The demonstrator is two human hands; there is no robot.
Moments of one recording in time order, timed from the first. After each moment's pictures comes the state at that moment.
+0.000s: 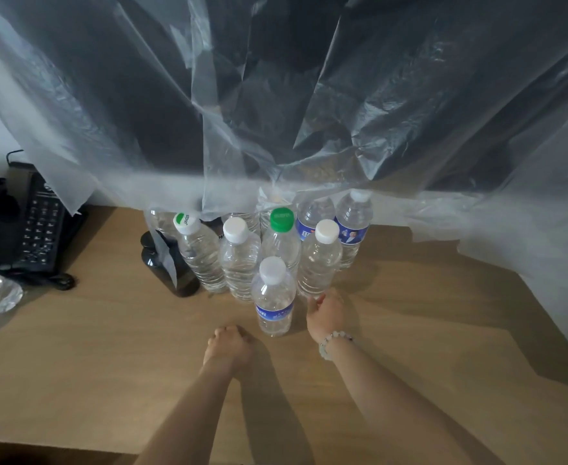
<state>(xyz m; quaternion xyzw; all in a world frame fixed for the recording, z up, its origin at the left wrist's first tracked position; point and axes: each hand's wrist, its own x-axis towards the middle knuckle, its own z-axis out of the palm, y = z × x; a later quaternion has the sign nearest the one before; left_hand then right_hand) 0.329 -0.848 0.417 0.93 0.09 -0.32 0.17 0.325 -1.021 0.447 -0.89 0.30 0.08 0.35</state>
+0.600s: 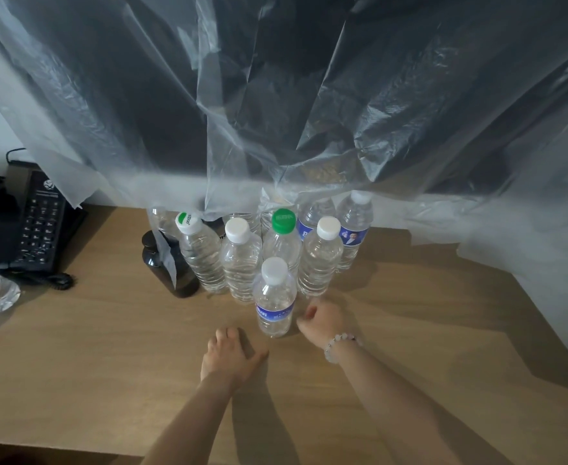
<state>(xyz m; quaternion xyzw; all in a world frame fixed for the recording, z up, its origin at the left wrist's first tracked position) 0.306 -0.847 0.414 0.96 0.03 -0.23 0.15 0.315 -1.027 0.461 -0.89 0.19 0.18 0.36</state>
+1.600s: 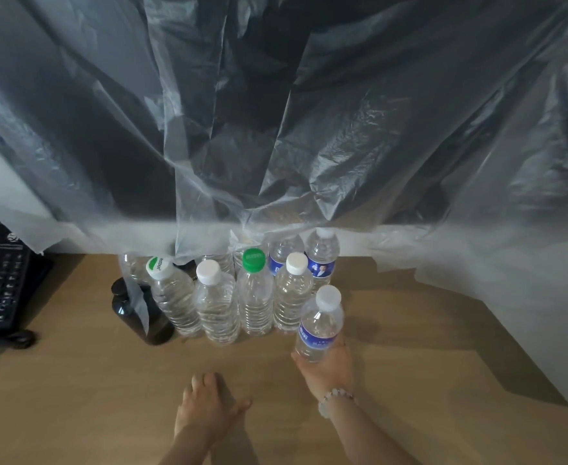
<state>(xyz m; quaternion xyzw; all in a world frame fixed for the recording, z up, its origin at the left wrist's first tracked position) 0.304 -0.847 0.417 0.97 0.02 -0.22 0.14 0.286 -1.045 0.436 -0.84 0.34 -0.03 0.42</state>
